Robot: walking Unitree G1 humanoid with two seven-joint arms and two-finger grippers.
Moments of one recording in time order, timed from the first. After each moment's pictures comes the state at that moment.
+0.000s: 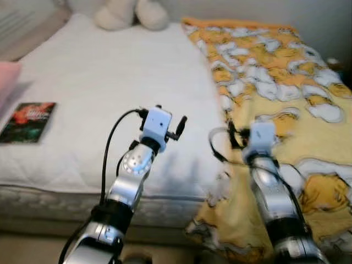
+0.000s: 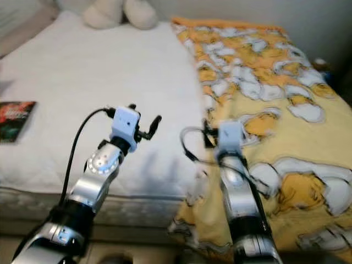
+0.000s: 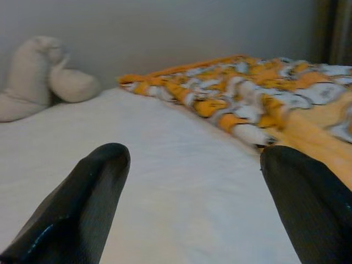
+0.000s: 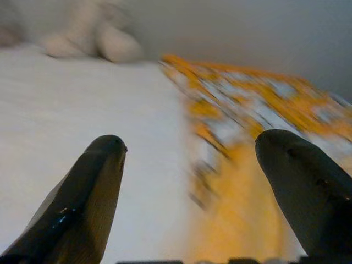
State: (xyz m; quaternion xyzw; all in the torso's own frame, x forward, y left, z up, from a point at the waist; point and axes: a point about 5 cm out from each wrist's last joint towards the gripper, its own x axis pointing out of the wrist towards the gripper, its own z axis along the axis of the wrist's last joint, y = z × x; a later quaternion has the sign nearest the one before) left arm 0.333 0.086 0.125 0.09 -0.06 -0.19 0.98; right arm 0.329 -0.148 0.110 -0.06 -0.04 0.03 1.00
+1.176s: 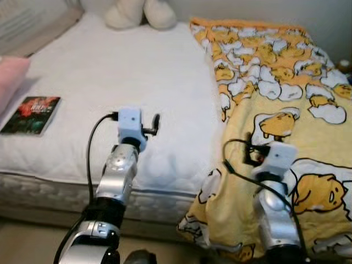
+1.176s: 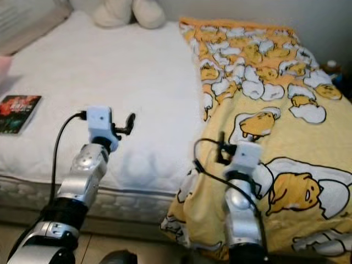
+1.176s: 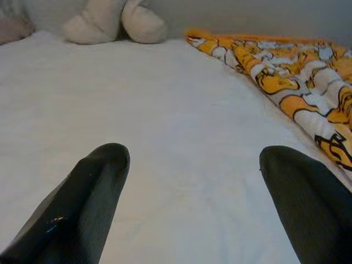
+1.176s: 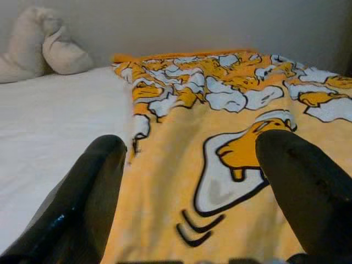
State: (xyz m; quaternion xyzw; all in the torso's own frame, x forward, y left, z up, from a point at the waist) left arm 0.342 0.125 0.110 -0.01 0.02 -0.07 1.00; right arm 0.279 -0.176 0.078 0.02 -0.04 -0.10 0.99
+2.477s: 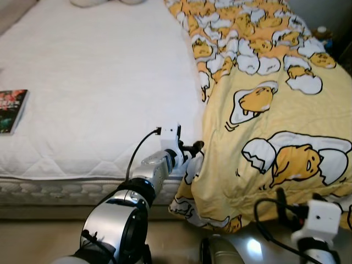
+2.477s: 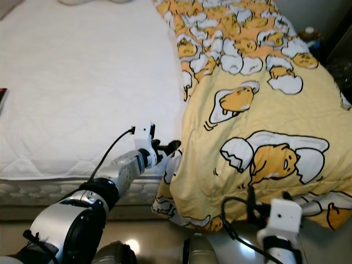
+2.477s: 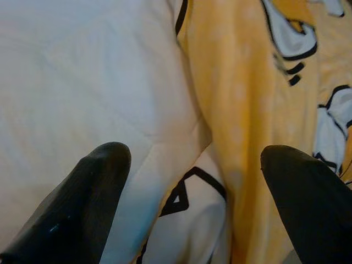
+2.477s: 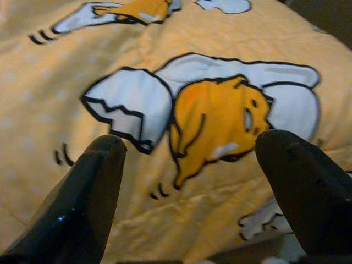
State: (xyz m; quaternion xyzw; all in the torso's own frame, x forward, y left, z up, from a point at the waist) left arm 0.343 0.043 0.065 -0.16 0.24 -0.24 0.93; right arm 0.157 -0.225 0.054 -0.05 0.08 -0.12 0.99
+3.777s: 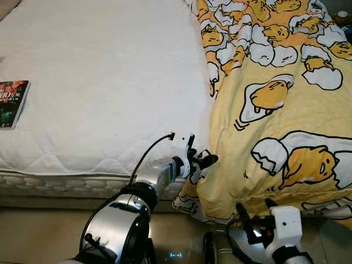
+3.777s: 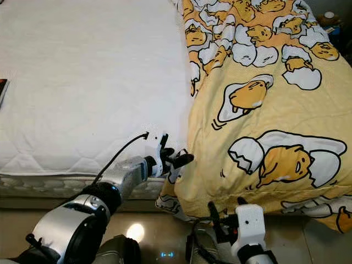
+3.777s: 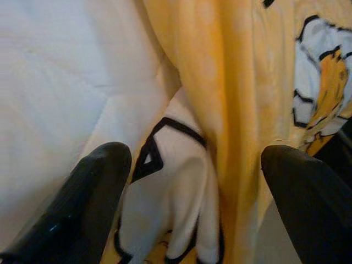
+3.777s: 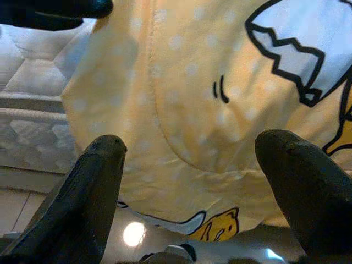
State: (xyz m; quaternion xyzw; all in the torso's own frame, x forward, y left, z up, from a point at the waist) left arm 0.323 0.026 0.052 -0.11 0.25 -0.36 0.89; right arm 0.142 -0.181 0.039 -0.02 0.17 0.08 0.98
